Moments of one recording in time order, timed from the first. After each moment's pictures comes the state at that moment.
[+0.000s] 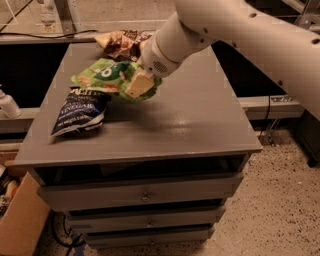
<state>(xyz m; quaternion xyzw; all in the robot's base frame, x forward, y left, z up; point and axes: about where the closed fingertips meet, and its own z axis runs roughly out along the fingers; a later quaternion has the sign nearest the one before) 0.619 0.053 0.903 -0.62 0.70 0.13 0.33</state>
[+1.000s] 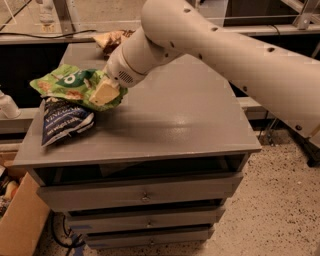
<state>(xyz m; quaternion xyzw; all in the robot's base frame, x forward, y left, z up) 0.600 0.146 0.892 -0.63 0.66 0.20 0.35</state>
